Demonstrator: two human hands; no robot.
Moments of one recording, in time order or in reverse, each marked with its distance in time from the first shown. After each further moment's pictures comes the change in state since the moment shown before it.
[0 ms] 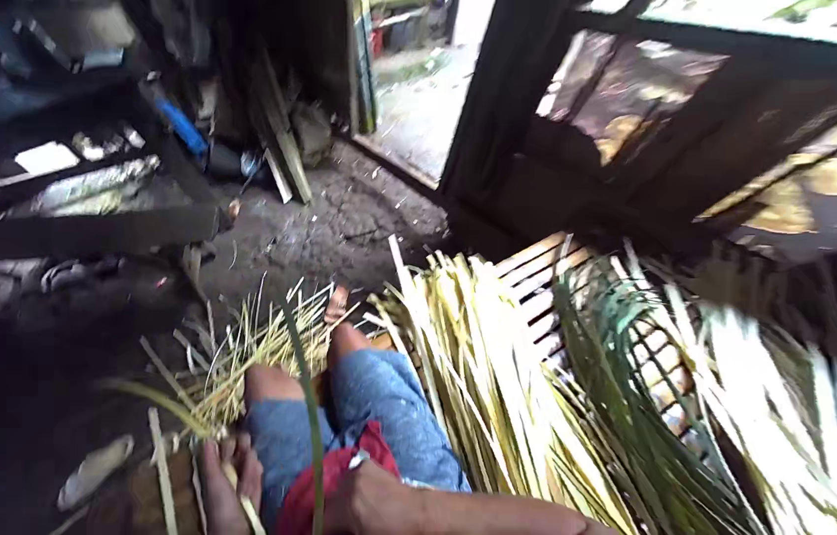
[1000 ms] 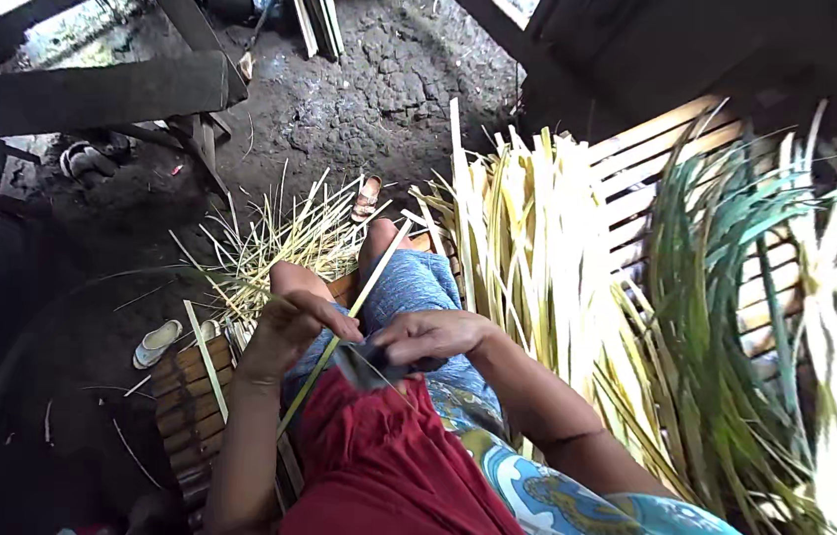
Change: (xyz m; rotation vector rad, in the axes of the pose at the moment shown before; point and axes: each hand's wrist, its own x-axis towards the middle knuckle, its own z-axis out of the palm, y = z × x) left_hand 0.037 0.032 0.041 0.135 -1.106 0.146; right_hand 0.020 0.054 -0.076 1.061 -0.344 0.219
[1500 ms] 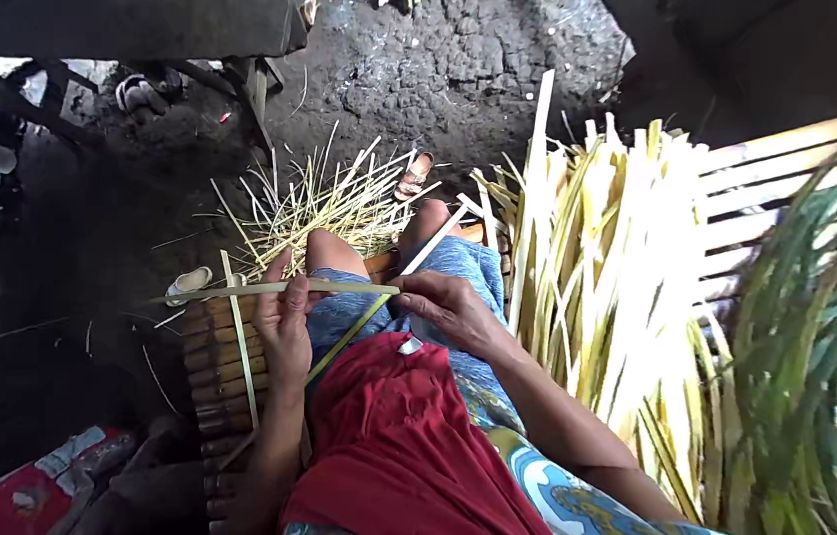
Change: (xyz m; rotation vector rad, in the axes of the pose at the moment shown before) left_hand -0.045 -0.011 0.022 0.403 0.975 0.079; right_hand 0.017 0.023 0.009 -0.538 0.664 -0.034
